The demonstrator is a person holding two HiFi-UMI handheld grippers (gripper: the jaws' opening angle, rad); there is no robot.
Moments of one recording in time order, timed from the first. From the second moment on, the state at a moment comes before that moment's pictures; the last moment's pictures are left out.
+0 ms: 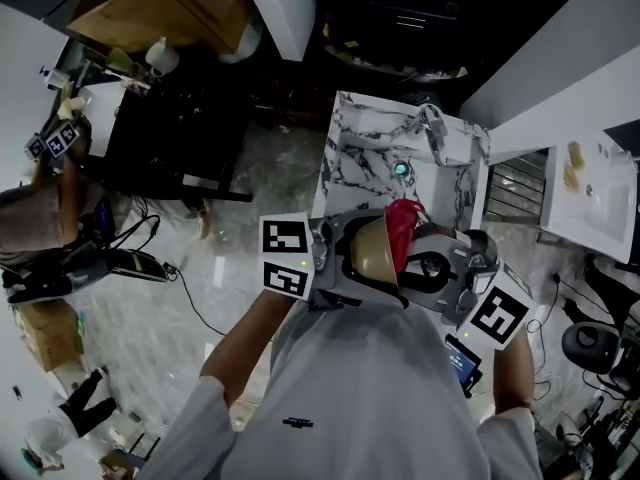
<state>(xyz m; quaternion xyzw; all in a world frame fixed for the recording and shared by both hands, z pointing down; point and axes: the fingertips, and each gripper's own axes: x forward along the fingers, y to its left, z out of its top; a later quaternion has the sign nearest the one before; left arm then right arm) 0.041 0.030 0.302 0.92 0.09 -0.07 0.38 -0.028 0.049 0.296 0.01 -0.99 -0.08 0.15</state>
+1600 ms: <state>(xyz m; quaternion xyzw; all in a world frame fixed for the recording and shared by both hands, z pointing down) 0.042 0.033 0.310 0.96 0.05 0.00 0.27 -0.028 0.023 0.328 0.16 -0.97 0.01 0.17</state>
